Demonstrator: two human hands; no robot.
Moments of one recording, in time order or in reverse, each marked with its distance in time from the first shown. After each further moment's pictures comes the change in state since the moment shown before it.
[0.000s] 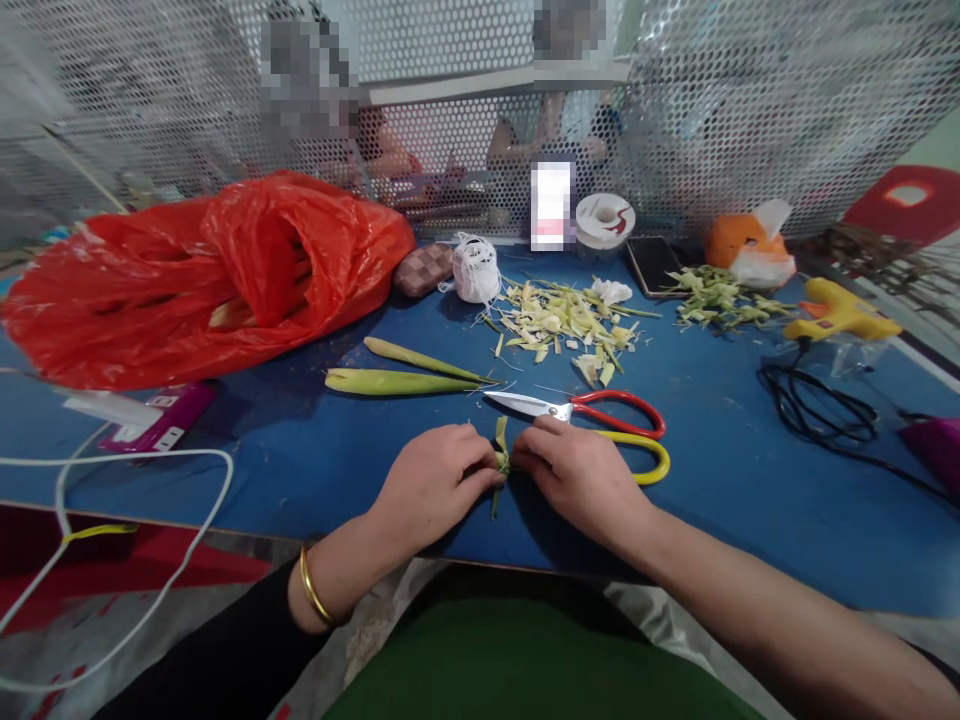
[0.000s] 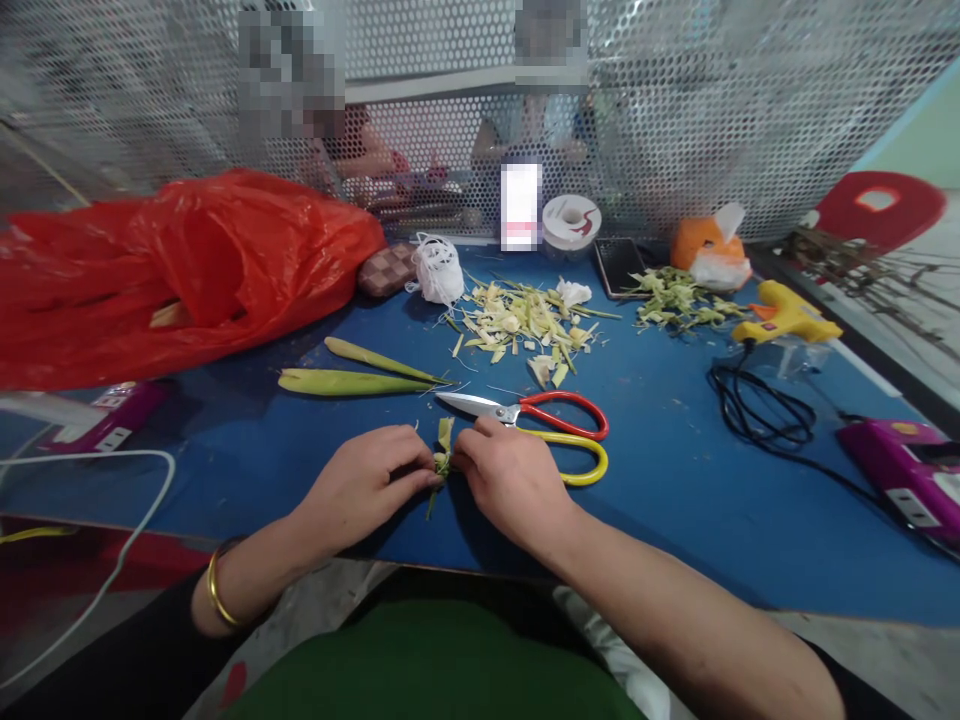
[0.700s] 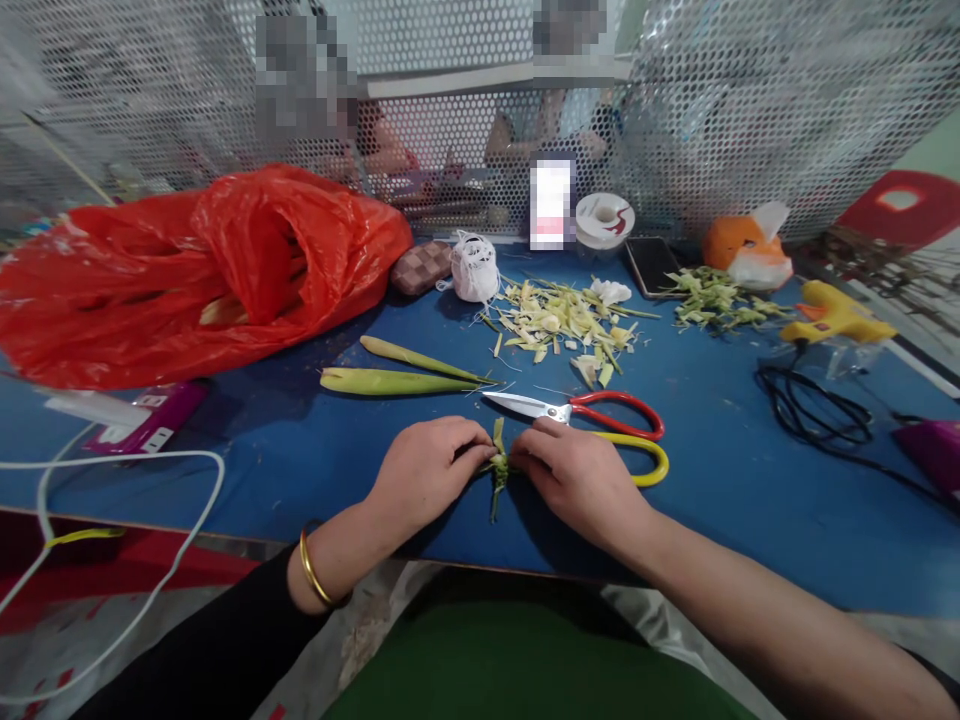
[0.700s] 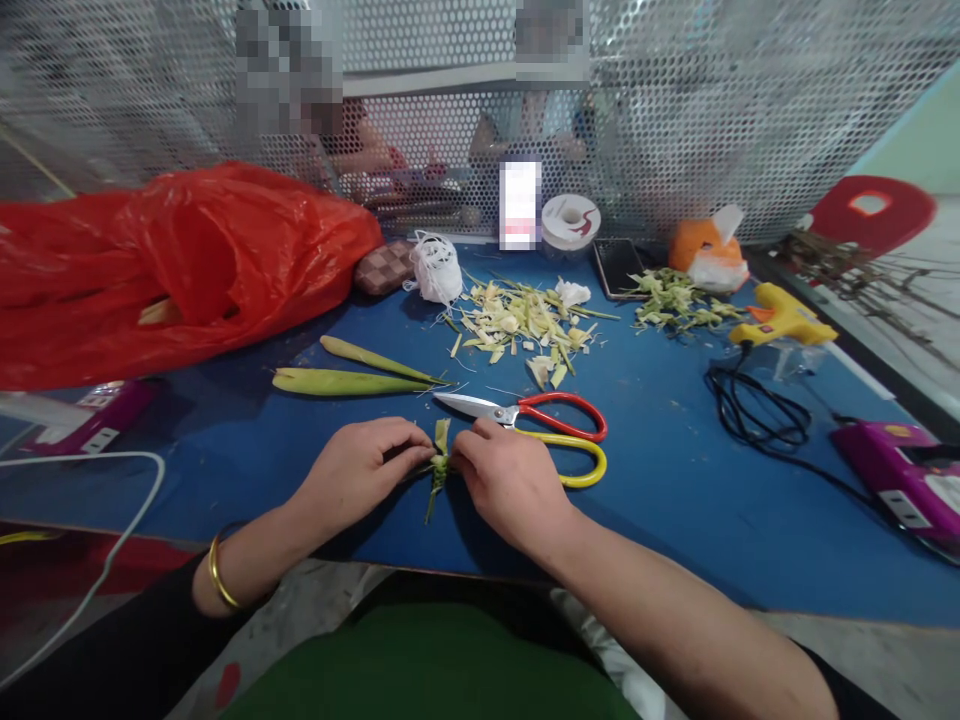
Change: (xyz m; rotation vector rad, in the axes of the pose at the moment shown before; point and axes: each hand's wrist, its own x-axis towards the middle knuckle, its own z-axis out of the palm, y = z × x) left_hand 0.009 -0.009 -0.002 -0.086 0.045 -0.072; right_hand 0.000 0.001 0.001 -0.004 0.008 -0.006
